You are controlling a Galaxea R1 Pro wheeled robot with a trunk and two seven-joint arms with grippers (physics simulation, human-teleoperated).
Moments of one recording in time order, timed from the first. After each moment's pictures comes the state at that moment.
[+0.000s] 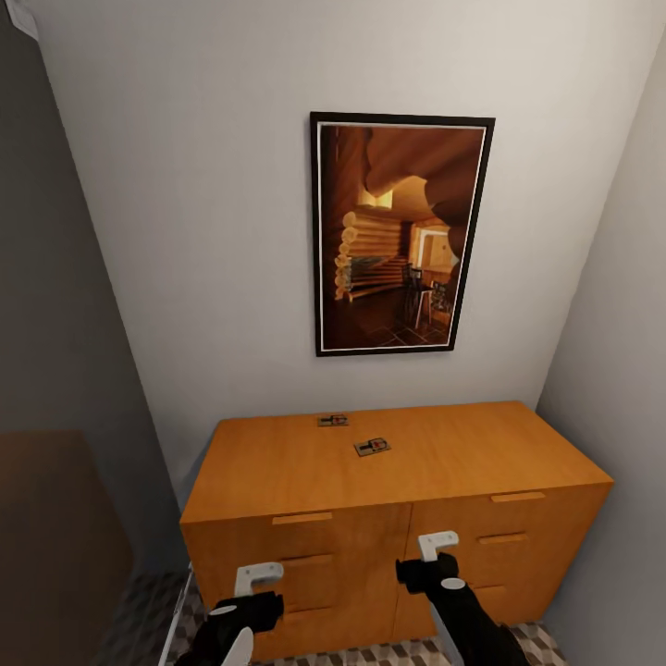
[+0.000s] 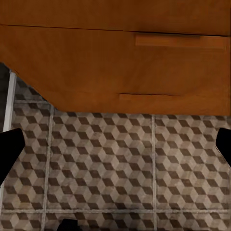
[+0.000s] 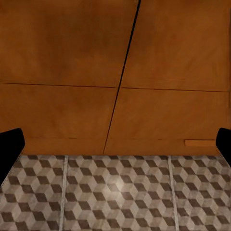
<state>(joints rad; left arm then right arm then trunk) -0.22 -0.05 -0.32 -1.02 0.45 0.49 0.45 -0.44 0.10 -0.04 -0.59 0.22 0.18 -0.04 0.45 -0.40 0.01</state>
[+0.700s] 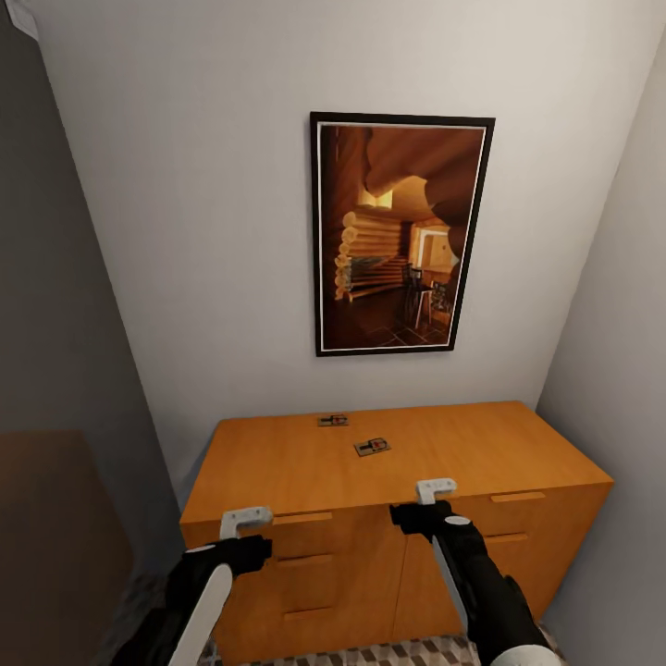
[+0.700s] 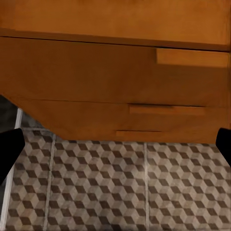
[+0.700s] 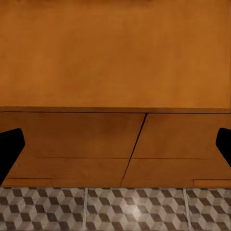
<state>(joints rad) -0.22 -0.05 -0.21 -1.44 0.45 0.82 0.51 -0.44 0.12 -0.04 -1.00 0.19 0.50 0.09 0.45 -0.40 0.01</state>
